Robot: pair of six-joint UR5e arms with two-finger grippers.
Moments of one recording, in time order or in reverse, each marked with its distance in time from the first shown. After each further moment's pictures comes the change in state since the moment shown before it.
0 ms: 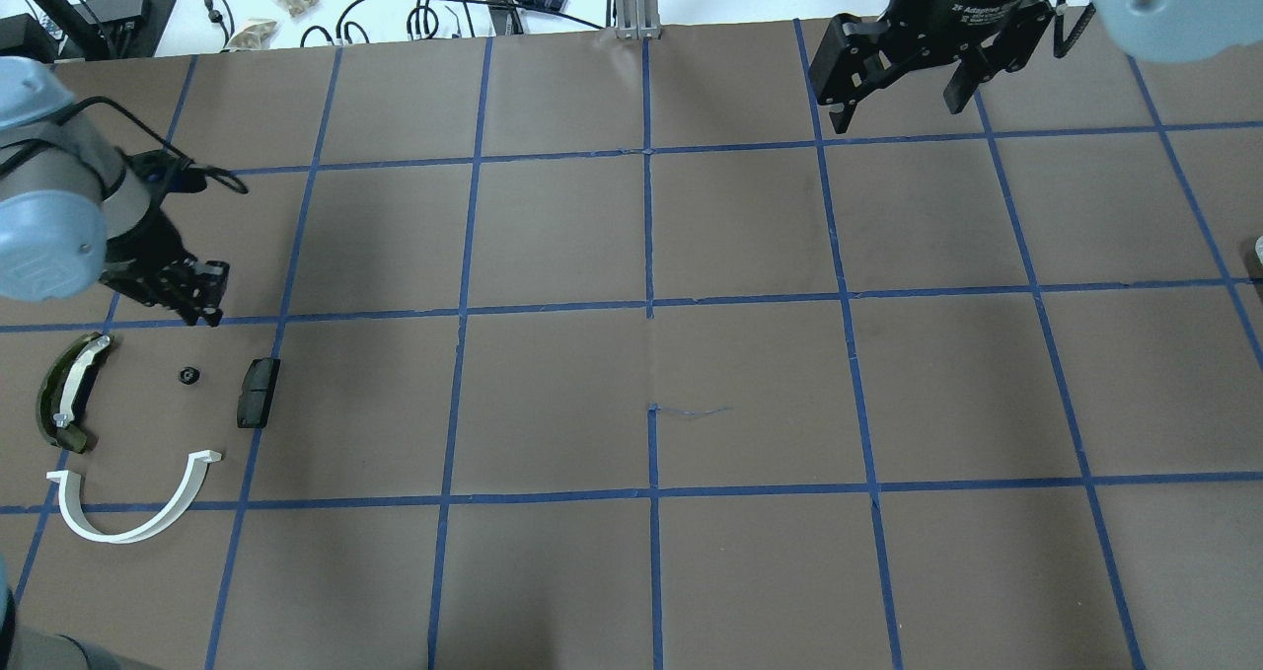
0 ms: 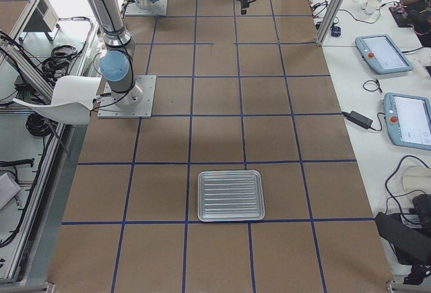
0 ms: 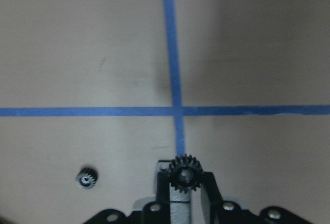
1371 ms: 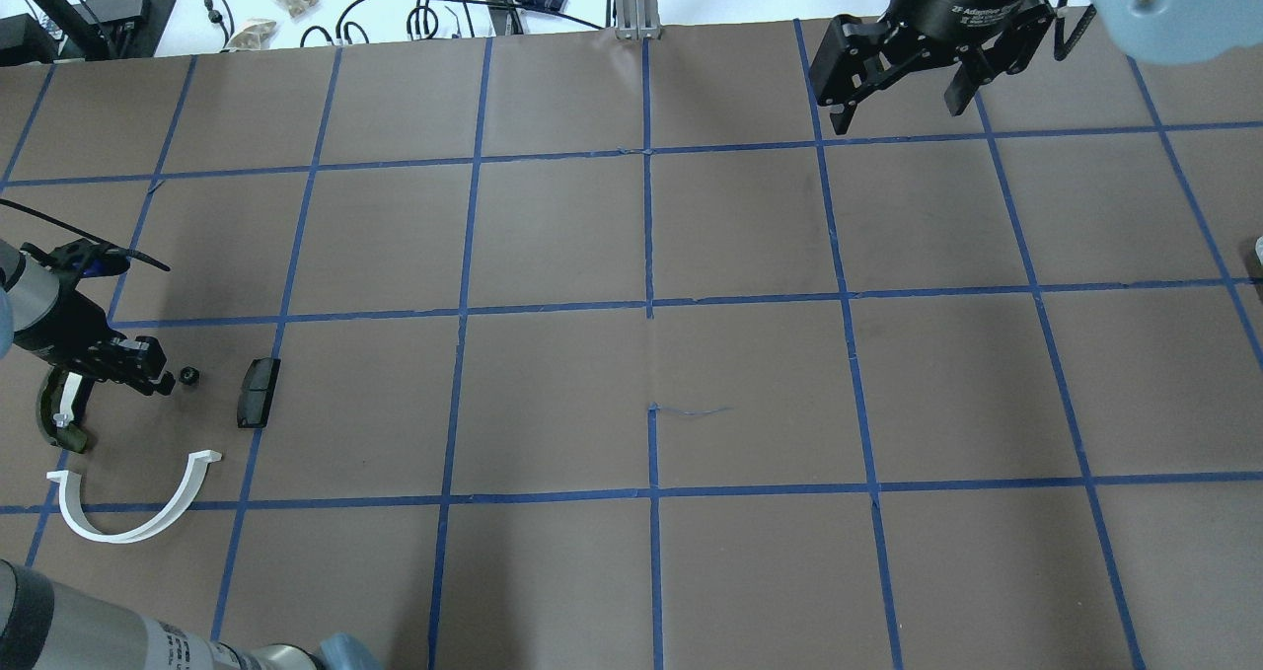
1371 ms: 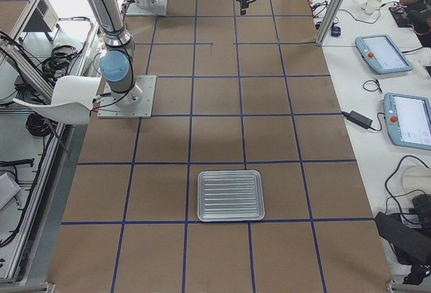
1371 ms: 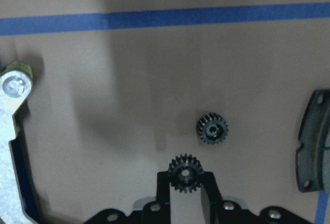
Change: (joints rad) left arm 0.128 -0.094 -0.029 0.049 -0.111 0.132; right arm 0.000 -0.001 0.005 0.001 0.000 0.007
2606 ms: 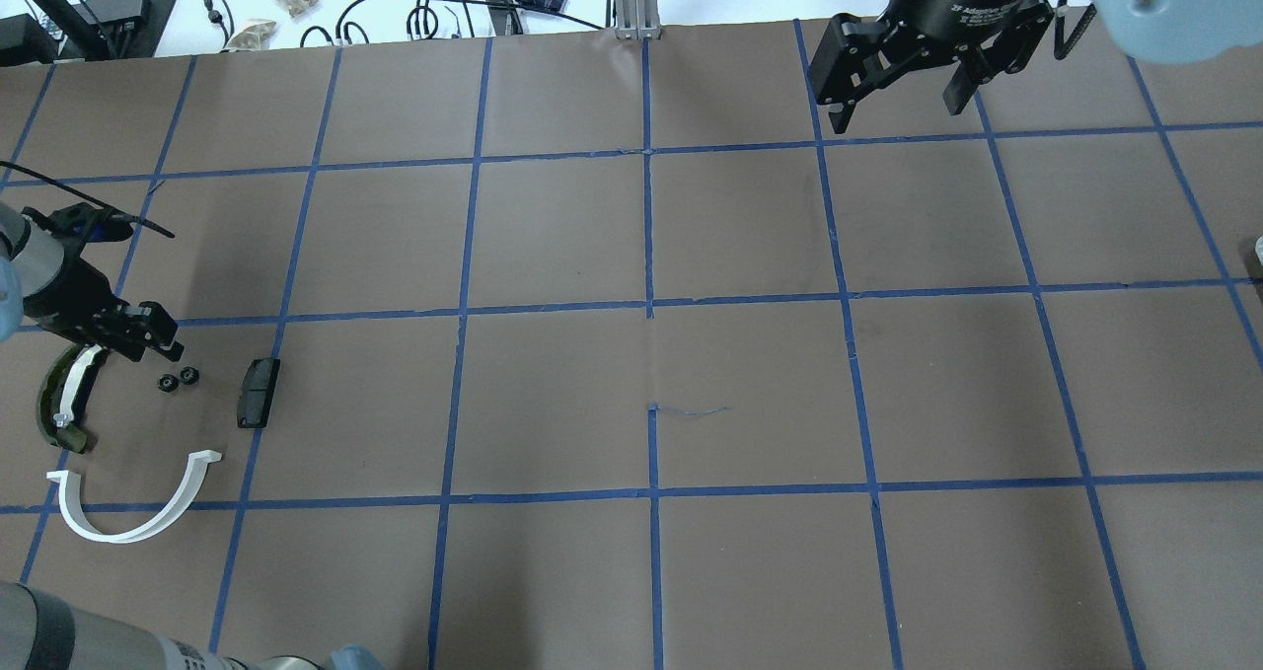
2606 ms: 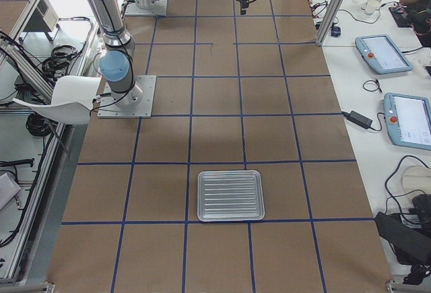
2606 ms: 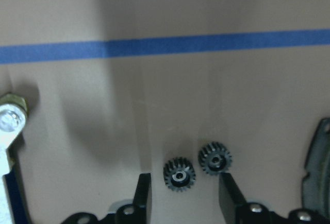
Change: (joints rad) left arm -0.107 0.080 0.046 -0.028 0.009 -0.108; right arm 0.000 0.000 -0.001 -0.001 0.003 0.000
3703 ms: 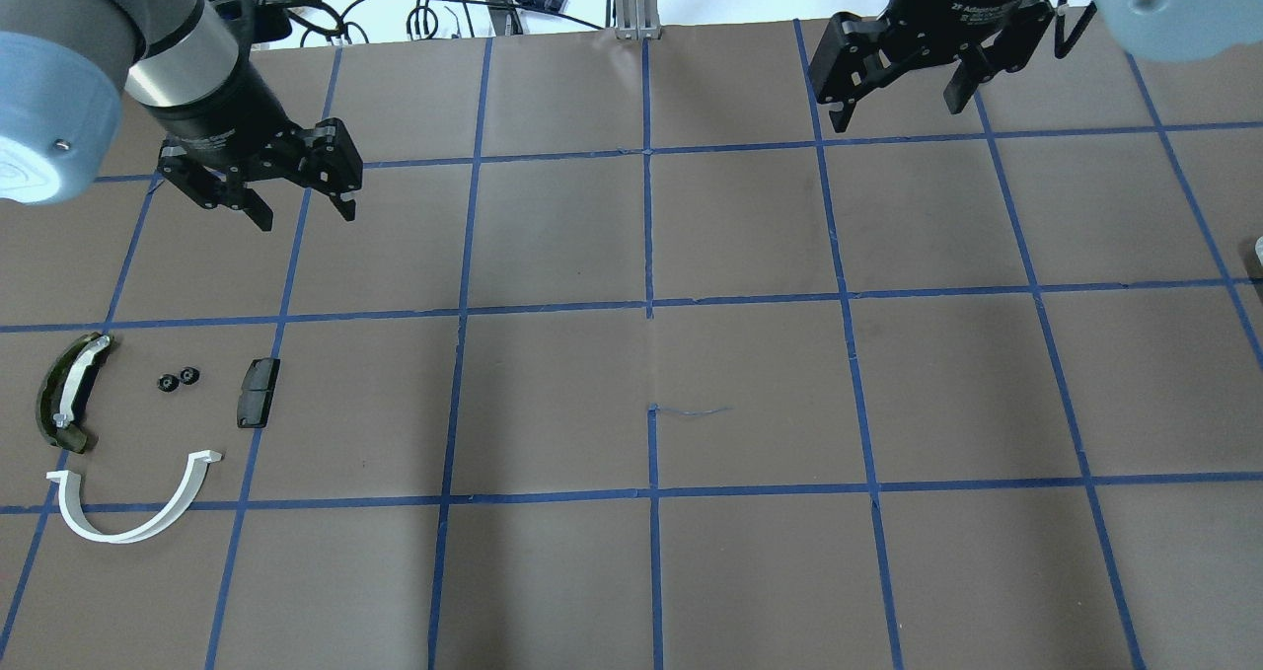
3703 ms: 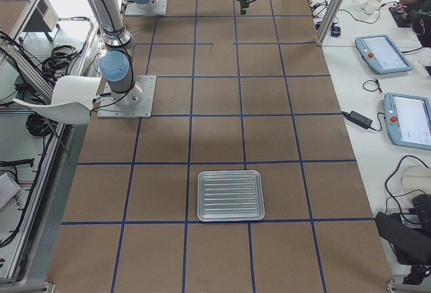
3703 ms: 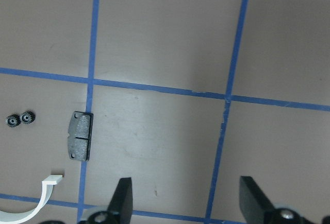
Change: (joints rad) left arm -0.561 0.254 0.259 -0.425 -0.015 -0.687; right arm 0.000 0.001 -0.003 0.001 -0.001 0.000
